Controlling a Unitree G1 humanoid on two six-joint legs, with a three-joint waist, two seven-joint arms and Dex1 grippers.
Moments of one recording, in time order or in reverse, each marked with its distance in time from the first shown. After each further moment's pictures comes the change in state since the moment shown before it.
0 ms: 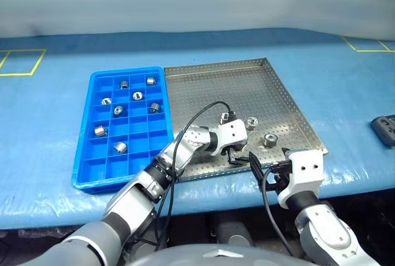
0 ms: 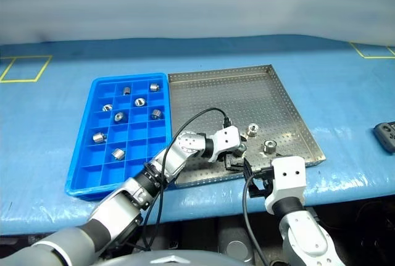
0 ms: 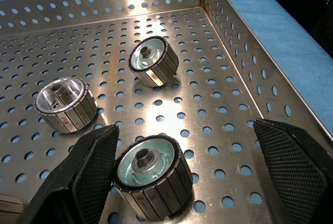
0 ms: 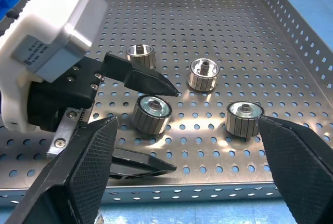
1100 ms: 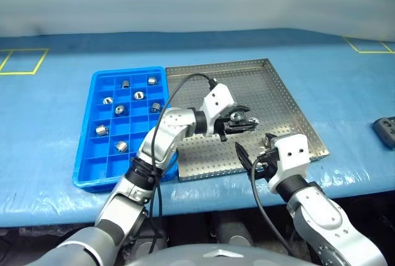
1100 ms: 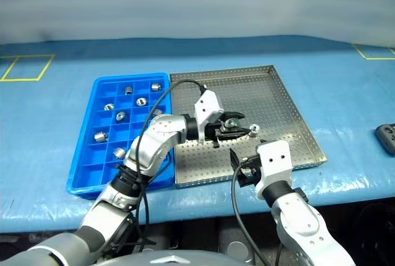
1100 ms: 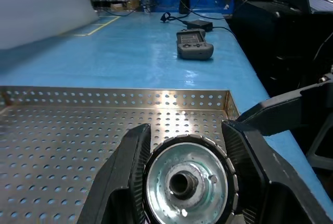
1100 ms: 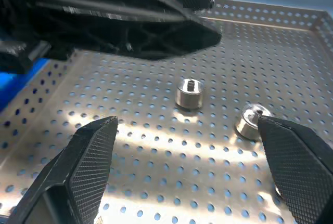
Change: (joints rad) left arm 0.098 0.125 0.264 -0.661 -0.244 0.417 -0.044; right arm -0.257 -0.044 0.040 0.008 0.028 0.141 0.097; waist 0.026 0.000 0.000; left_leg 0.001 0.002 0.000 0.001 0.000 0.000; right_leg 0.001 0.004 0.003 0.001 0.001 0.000
